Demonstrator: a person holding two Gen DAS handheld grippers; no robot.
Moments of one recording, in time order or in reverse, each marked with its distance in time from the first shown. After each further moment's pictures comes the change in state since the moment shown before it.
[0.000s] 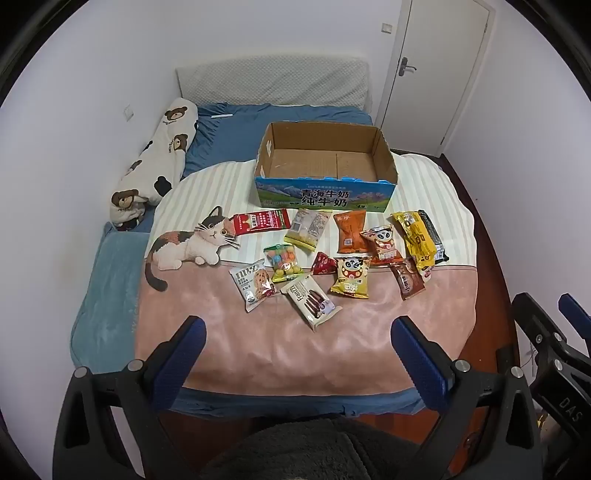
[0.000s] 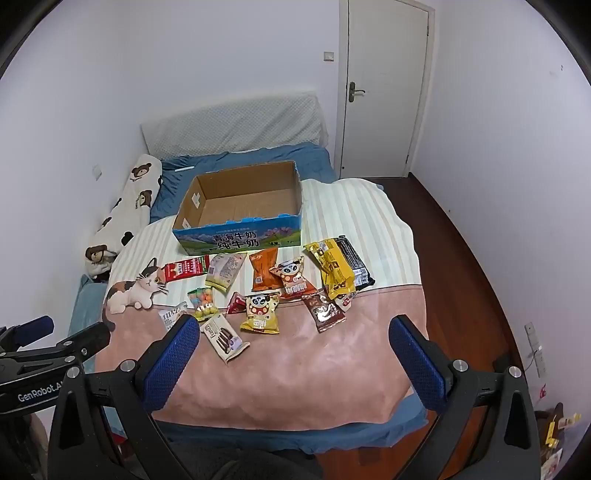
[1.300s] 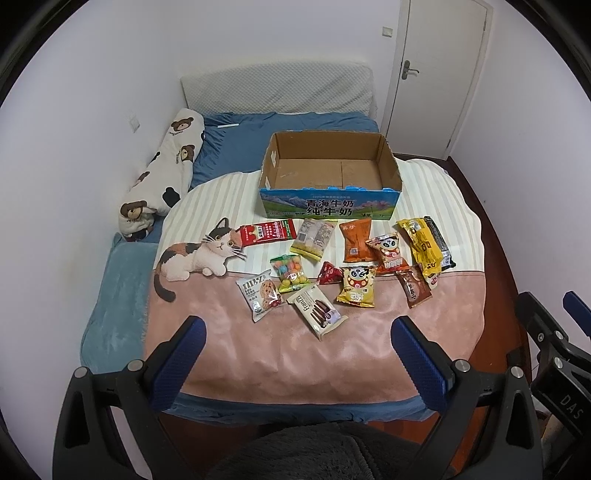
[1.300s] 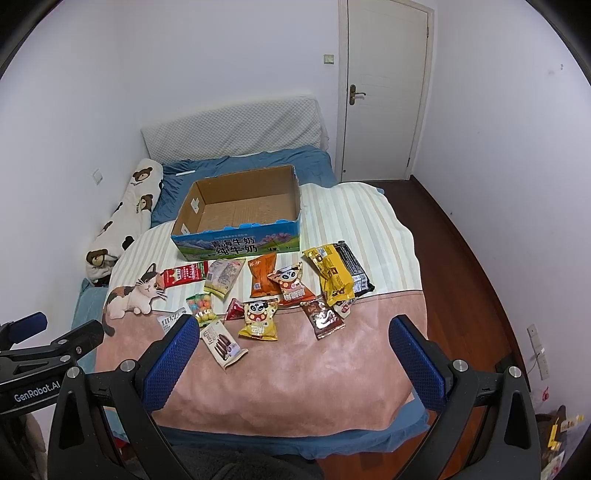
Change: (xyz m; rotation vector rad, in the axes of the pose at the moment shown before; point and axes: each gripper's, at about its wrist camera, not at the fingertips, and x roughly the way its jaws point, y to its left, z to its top) left arm -0.007 -0.002 0.012 0.017 -0.032 0.048; right arm -0.002 -0.001 0.003 0.011 -0.012 0.008
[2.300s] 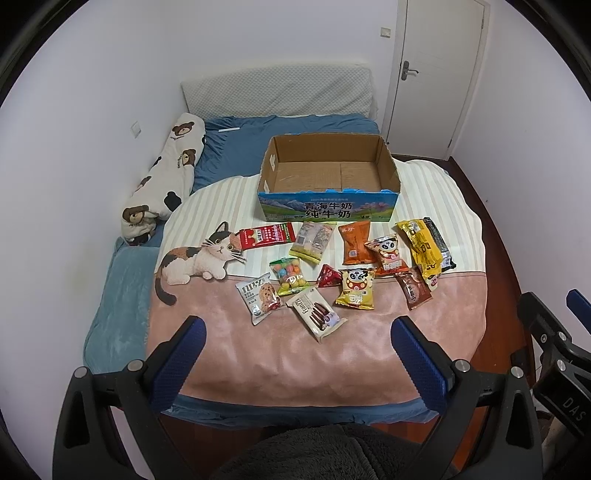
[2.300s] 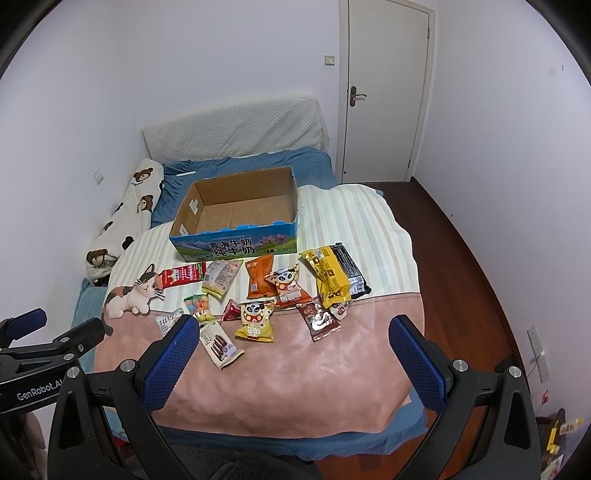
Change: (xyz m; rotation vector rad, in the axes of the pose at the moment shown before) left arm 0.002 -0.007 0.003 0.006 -0.009 0.018; right arm -0.001 -0.009 0.001 -0.002 -0.006 0.008
